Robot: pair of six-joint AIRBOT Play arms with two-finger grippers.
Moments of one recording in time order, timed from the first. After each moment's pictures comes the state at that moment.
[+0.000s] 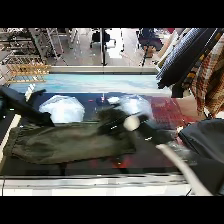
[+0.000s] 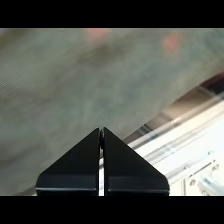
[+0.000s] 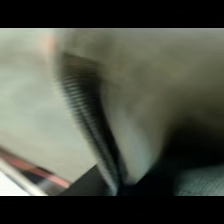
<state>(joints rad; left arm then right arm) 0.18 -1.49 1.51 -2.05 1.61 1.96 0.67 -1.49 1.30 -1.17 0.83 1.67</state>
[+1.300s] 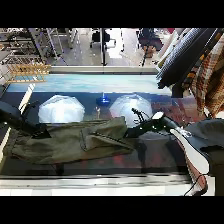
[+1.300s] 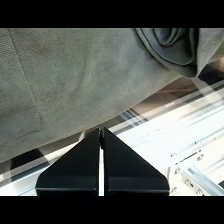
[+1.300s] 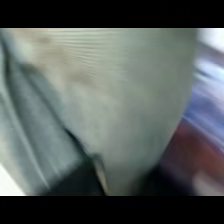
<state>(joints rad) 0.27 -1.37 1.24 -2.07 1.58 1.96 0.09 -1.72 1.18 -0.68 1.19 0.88</state>
